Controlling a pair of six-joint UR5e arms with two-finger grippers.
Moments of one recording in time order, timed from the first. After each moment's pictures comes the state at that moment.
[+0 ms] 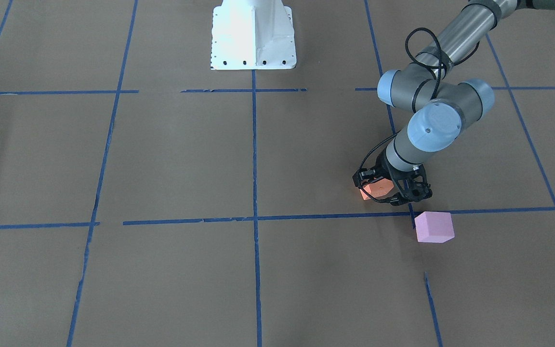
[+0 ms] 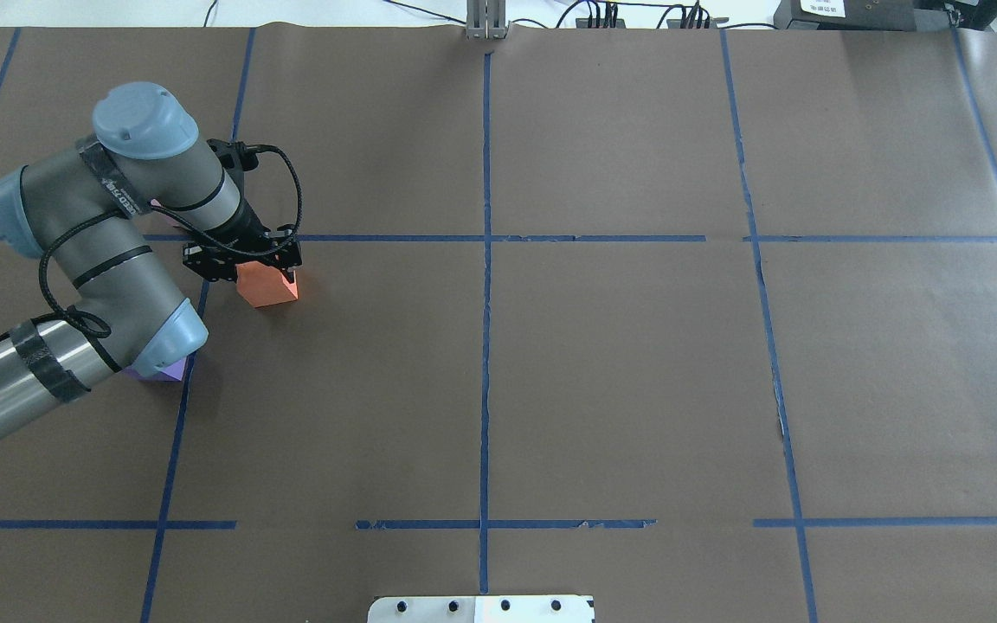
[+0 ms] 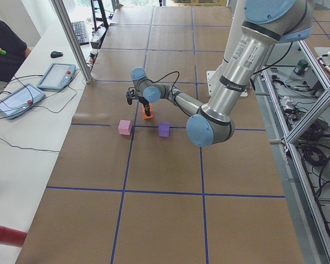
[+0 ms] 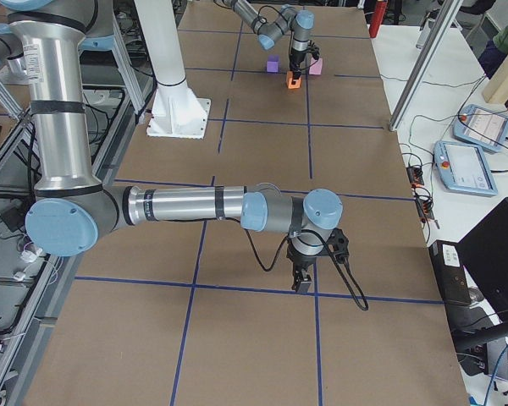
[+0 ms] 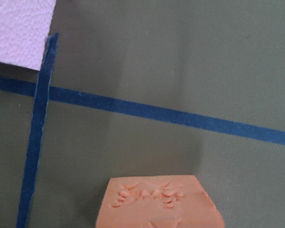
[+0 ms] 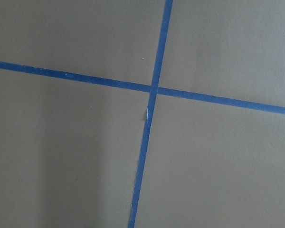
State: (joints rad) left arm -0.79 -2.08 -1.46 -1.80 -2.19 -1.15; right arm 1.52 -1.51 1.59 -1.72 2.29 -0.16
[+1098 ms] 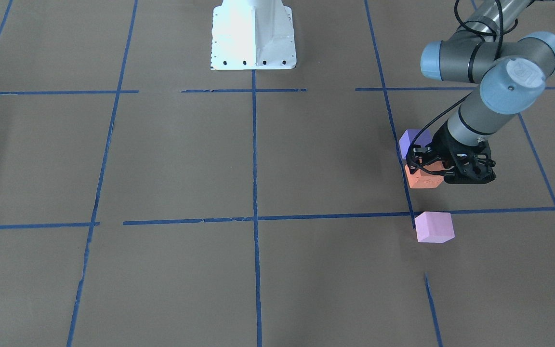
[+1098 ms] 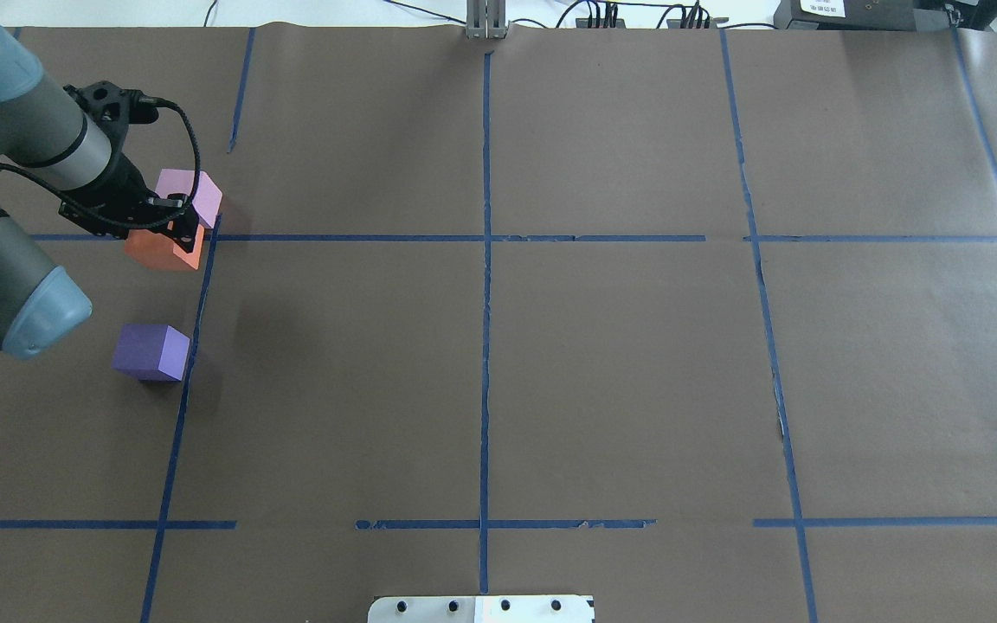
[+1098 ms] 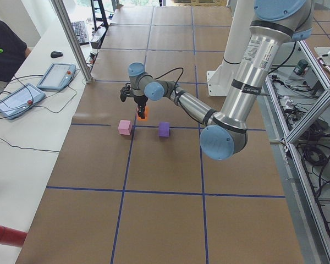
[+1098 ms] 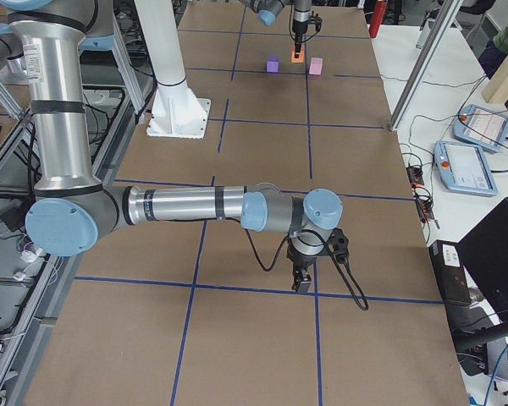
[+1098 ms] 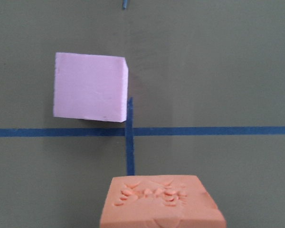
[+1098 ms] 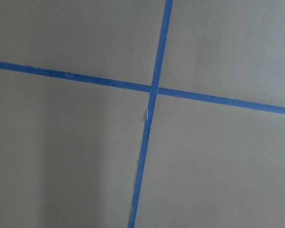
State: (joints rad) left arm -0.94 -1.90 -1.72 -1.65 -2.19 -0.77; right arm 1.52 -1.51 1.59 -1.72 2.29 -0.16
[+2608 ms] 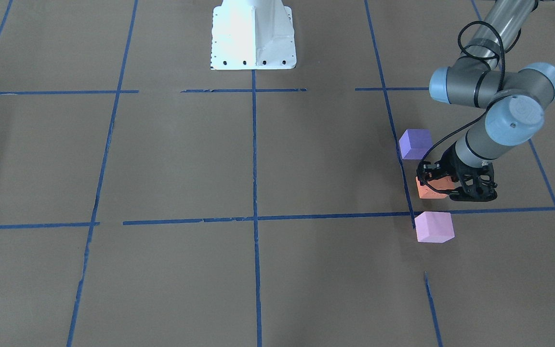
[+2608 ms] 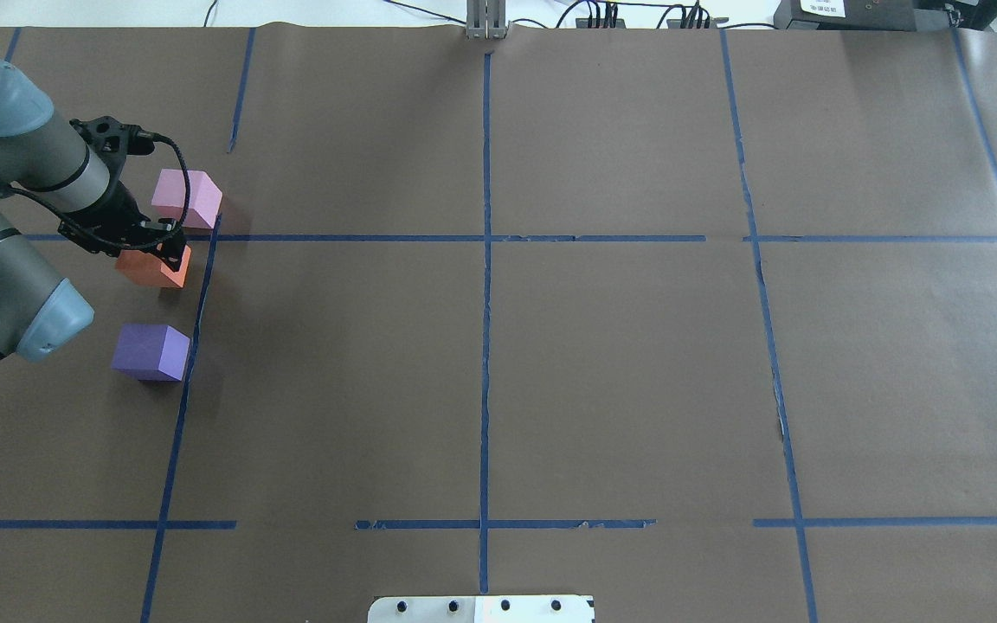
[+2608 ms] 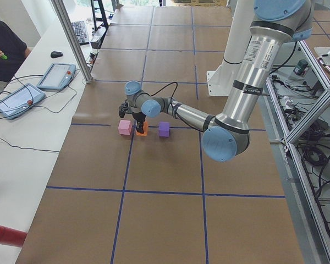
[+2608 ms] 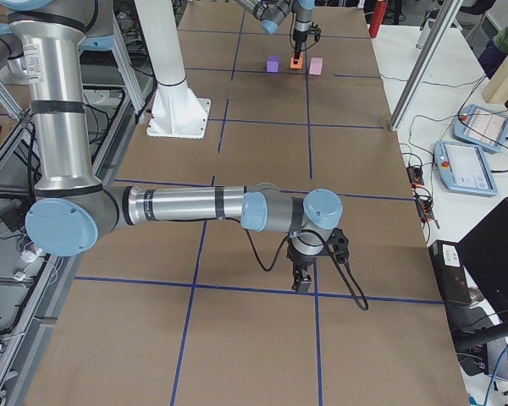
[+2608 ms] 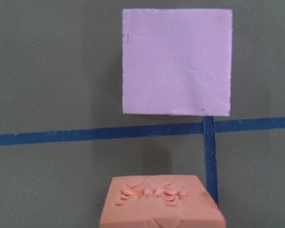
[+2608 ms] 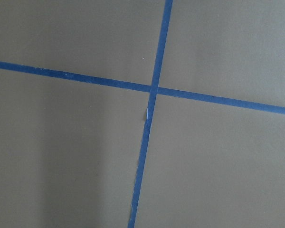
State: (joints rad) left arm -0.93 -1.91 -1.52 -1.79 -2.20 -0.72; right arm 1.52 -1.51 1.59 -1.72 2.29 -0.16
